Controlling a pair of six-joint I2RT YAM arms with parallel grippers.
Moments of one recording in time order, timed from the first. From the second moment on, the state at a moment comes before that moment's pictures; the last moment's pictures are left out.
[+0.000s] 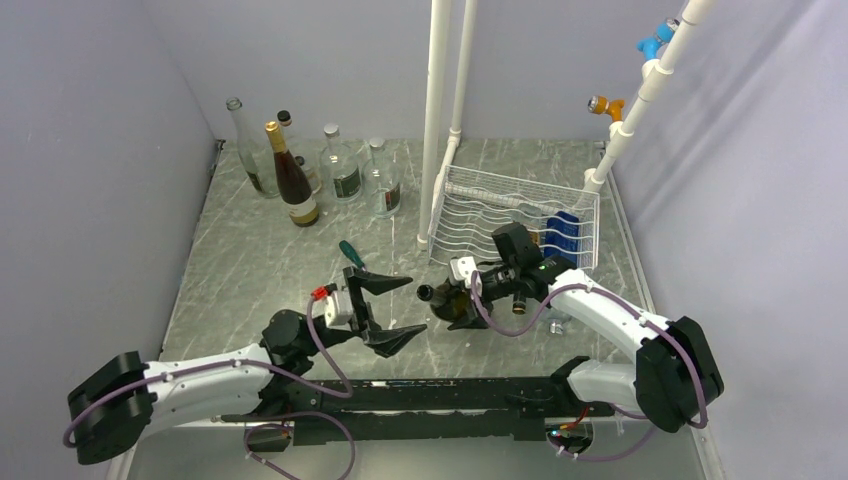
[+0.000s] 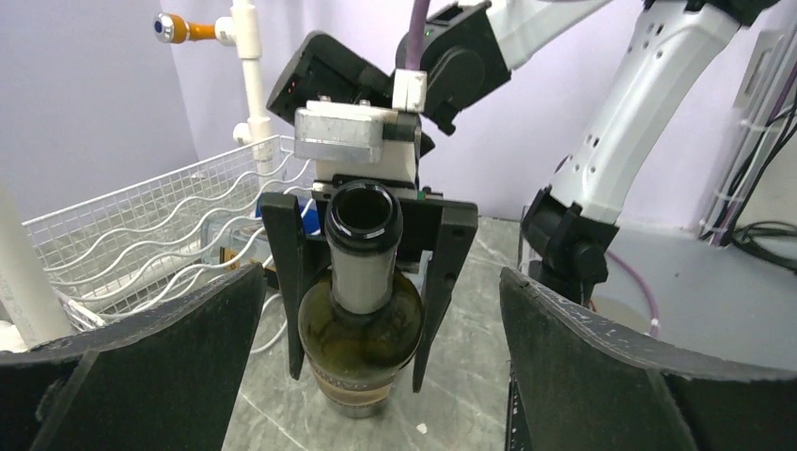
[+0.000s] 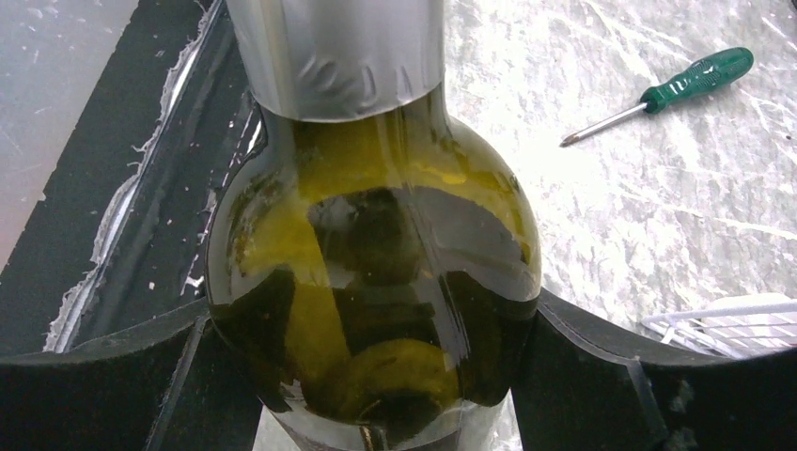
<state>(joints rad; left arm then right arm) -1.05 0.82 0.16 1.07 0.22 -0.12 0.55 1.21 0.70 -0.39 -1.03 -0.93</state>
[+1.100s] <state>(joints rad) -1.06 1.40 0.32 1.50 0.18 -0.11 0.51 1.21 0.70 -0.36 -1.08 -0.87</state>
